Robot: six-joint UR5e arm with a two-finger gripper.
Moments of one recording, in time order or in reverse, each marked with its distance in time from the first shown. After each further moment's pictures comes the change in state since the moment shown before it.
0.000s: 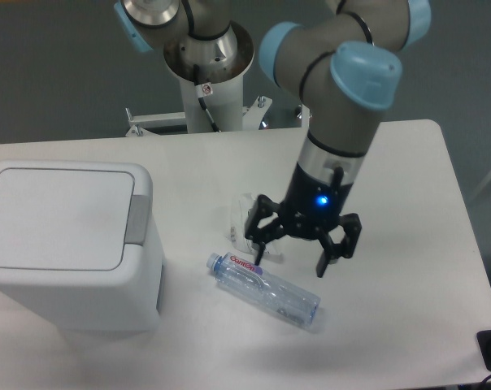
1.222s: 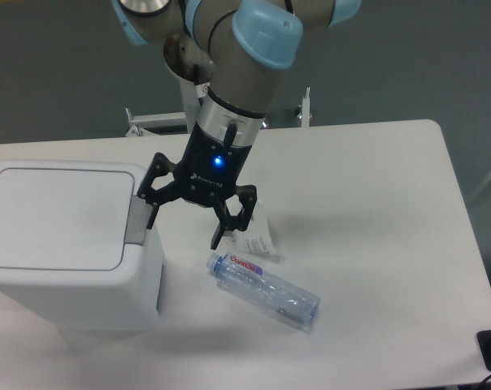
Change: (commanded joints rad) arm -0.123 0.106 -0.164 0.052 -0.022 -0.106
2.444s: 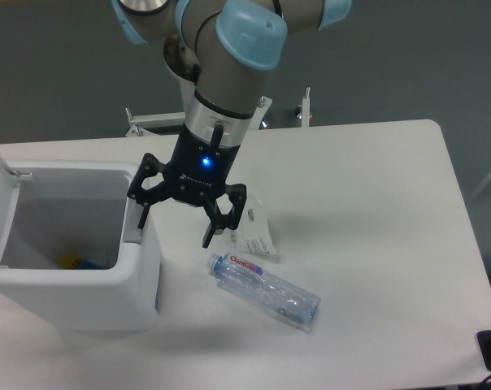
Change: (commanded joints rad) arm 0.012 -0.002 0.021 0.003 0.035 -0.017
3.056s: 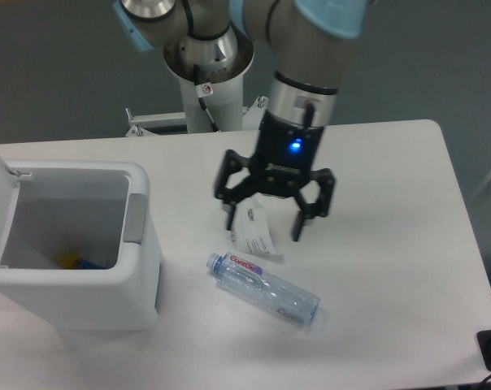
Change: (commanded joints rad) arm 0.228 -0.070 0.081 0.000 0.087 0.144
